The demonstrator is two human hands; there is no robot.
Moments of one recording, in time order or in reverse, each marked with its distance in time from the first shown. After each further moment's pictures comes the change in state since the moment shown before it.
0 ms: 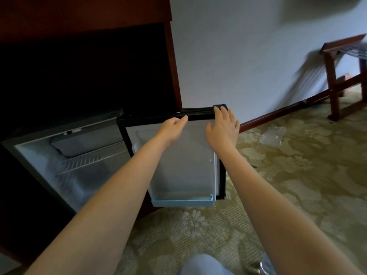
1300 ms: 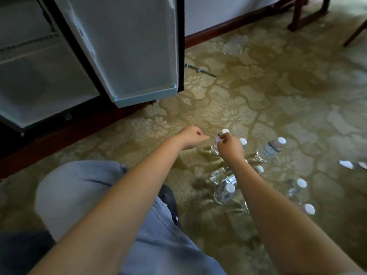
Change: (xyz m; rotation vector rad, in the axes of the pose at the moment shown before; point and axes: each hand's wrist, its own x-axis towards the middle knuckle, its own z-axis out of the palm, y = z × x) left_hand -0.210 -0.121 0.199 0.183 -0.742 -0.138; right_hand -0.312 0.195 0.023 0.000 -0.400 0.656
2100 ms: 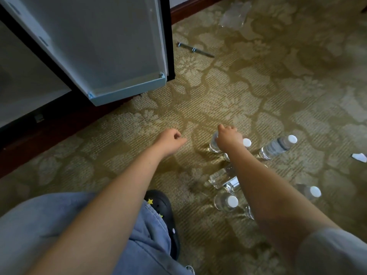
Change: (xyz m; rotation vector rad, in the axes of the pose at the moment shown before) left_hand 0.069 -0.052 -0.007 0.005 0.049 -0.155; right_hand 0.118 0.025 0.041 -0.671 -0.231 -0.117
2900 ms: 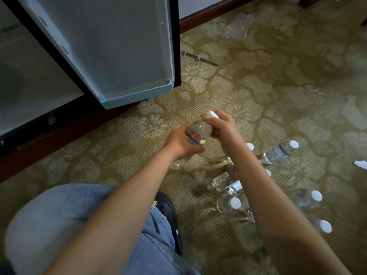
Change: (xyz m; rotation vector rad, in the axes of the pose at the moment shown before) left_hand -0.015 0.013 0.004 -0.204 0.111 0.156; right_hand -0.085 -0.047 -0.087 1.554 -0.026 -0.278
